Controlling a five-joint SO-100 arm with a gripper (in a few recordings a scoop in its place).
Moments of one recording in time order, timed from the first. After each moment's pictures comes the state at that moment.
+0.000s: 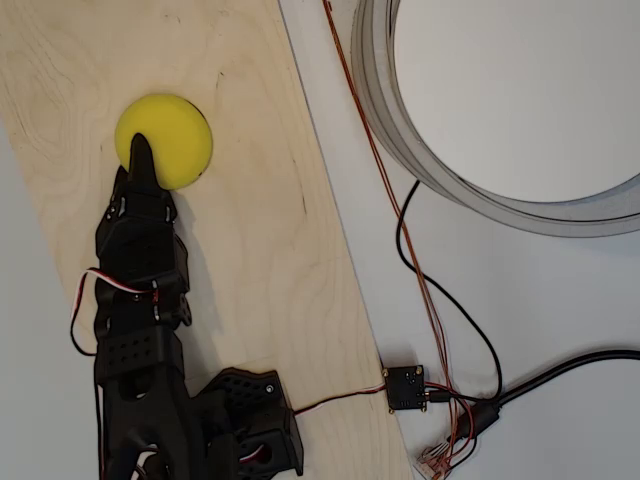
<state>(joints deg) 90.3 93.0 139.9 3.8 43.4</state>
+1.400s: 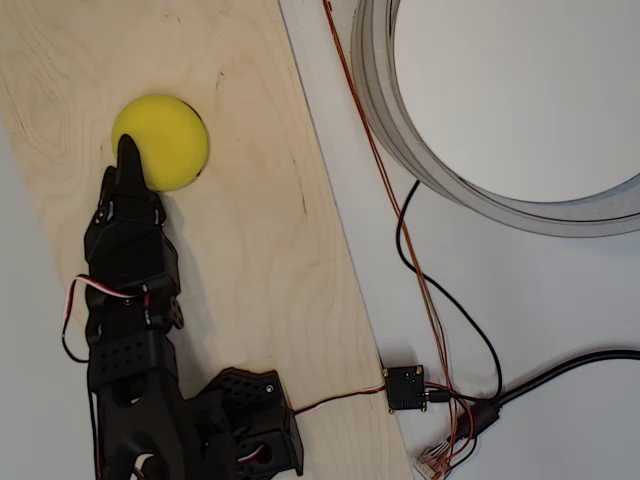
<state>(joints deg) 87.4 94.9 140.3 3.8 45.4</state>
